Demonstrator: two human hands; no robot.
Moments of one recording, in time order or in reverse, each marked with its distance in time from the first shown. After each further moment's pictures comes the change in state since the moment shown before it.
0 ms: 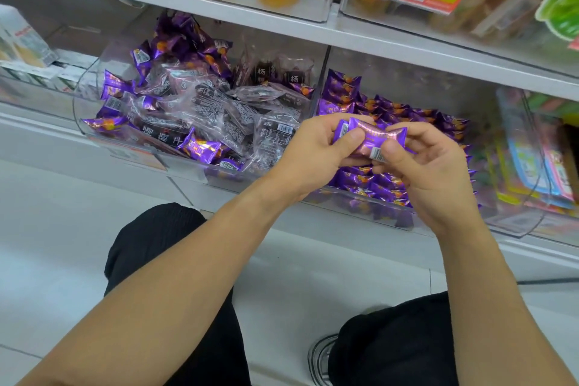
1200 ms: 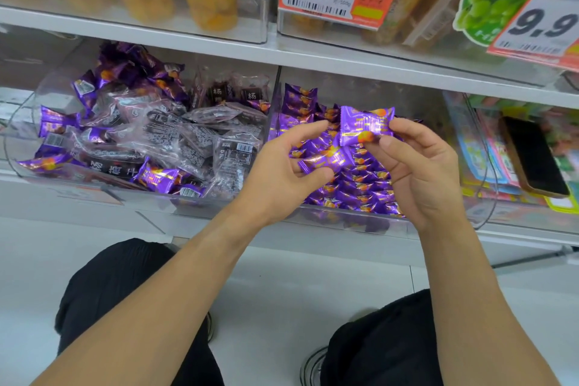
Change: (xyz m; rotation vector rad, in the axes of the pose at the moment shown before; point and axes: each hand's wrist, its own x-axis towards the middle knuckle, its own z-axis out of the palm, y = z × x) left_hand -0.001 -0.005 0.003 0.327 0.030 0.106; right_hand 0.008 -0.005 -0.027 0.368 0.248 -0.013
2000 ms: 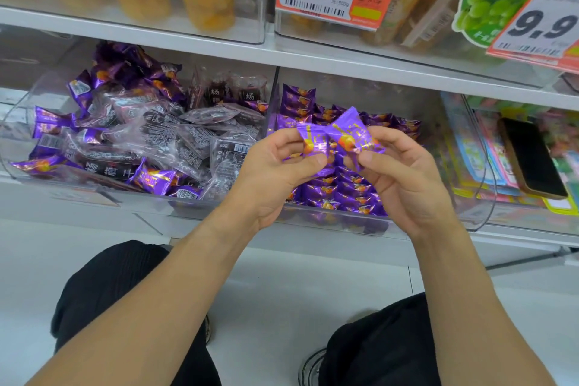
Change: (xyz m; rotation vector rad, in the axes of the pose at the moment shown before) left_hand 0.003 0.004 0.003 -0.478 0.074 -0.221; right_hand -0.008 0.000 0.008 -0.029 -0.158 0.182
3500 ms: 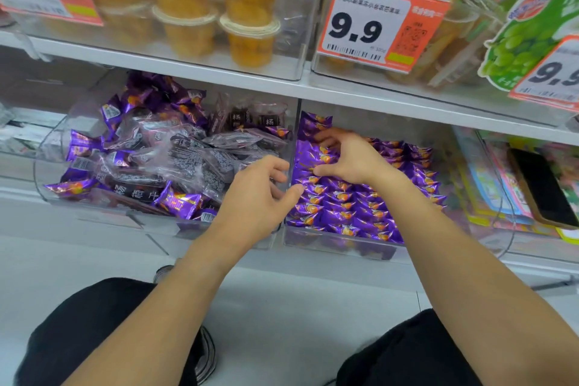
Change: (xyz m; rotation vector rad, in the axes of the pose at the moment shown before) left_hand -0.002 0.013 -0.065 0.977 0.164 0.225; right_hand 0.131 0.041 0.021 -1.391 -0.272 -0.065
